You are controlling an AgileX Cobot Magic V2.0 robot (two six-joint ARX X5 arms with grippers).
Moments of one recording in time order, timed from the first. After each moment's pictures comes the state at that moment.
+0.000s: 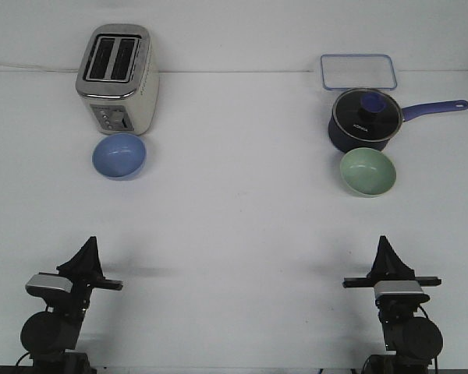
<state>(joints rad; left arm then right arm) -0.03 0.00 0.03 0.17 0.07 -0.09 -0.03 0.00 0.01 0.12 -0.05 -0.05</state>
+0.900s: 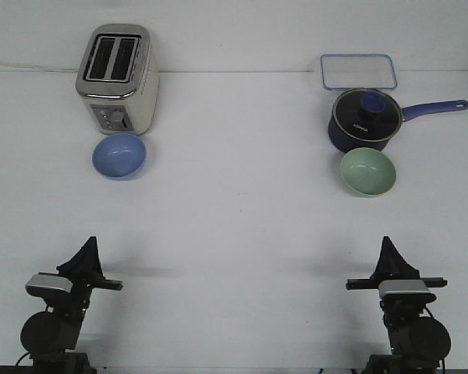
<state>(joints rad) -0.03 0.00 0.03 0.17 0.07 -0.09 -0.03 0.01 0.13 -0.04 -0.05 -0.05</state>
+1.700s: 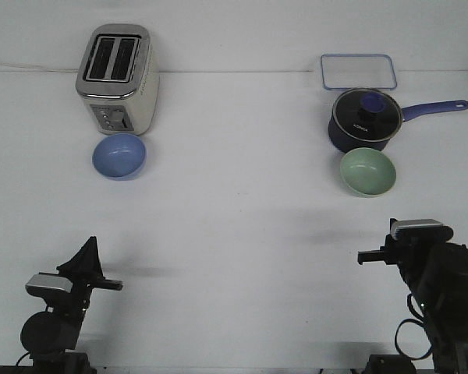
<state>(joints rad) -0.03 0.00 0.03 0.17 0.07 -0.09 -0.03 0.64 0.83 -0.64 -0.05 -0.05</state>
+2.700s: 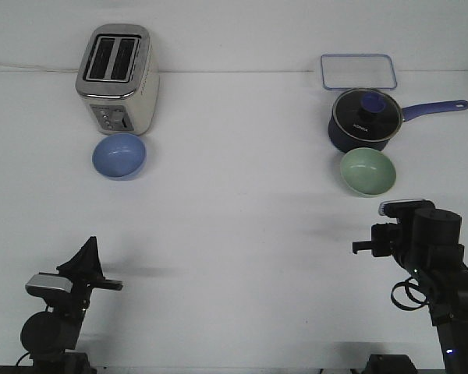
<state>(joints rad) -0.03 0.00 0.03 0.17 0.07 -0.09 -0.03 0.89 0.96 -0.85 -0.05 -0.05</state>
